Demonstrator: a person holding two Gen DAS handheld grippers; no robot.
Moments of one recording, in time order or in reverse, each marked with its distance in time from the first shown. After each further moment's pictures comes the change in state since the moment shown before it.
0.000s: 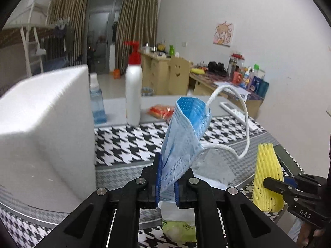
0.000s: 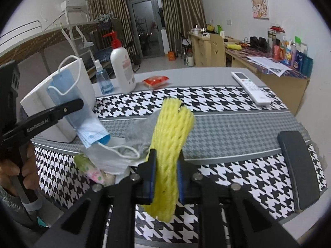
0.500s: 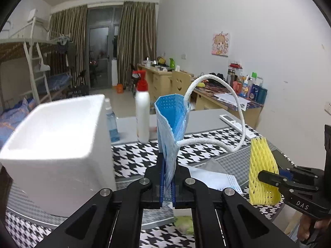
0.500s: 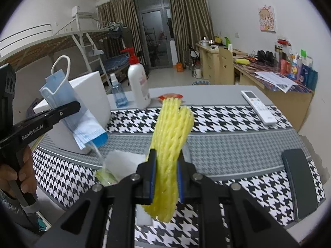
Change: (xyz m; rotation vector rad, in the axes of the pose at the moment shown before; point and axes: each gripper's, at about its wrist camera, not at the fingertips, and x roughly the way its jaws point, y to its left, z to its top) left arm -0.041 0.003 0.013 0.052 -0.085 0.033; right arm -0.018 0.026 0.020 -0.038 -0.083 0.045
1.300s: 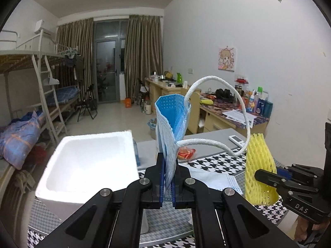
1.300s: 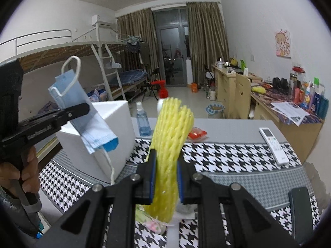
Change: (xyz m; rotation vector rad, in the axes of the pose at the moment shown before) left arm -0.031 0.024 0.040 0.006 -0.094 0.053; right arm -0.013 0.046 0.050 -0.092 -0.131 0.086
